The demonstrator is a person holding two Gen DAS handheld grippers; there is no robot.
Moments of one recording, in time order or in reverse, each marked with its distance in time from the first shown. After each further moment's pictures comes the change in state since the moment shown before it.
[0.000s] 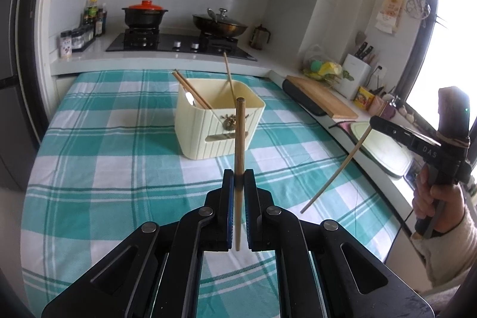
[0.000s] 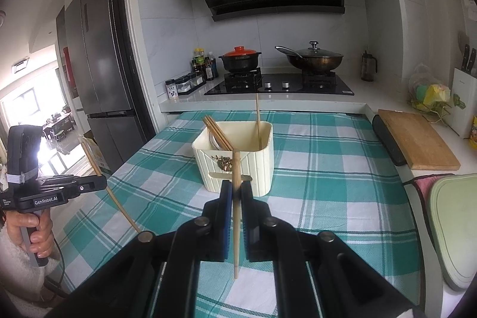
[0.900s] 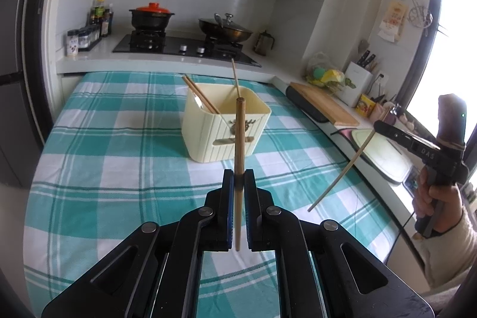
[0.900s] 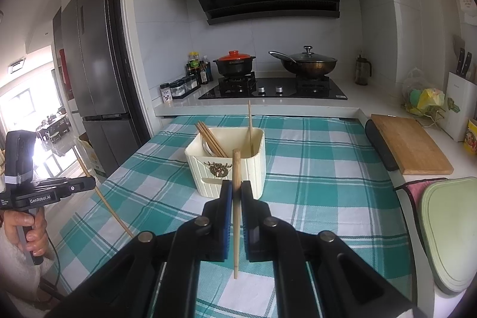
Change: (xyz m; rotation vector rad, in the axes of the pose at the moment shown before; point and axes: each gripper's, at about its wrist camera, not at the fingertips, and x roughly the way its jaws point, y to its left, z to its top) left arm -0.013 0.009 0.001 -0.023 -0.024 0.003; right arm -0.002 -0.004 0.005 -0.012 -0.002 -0.024
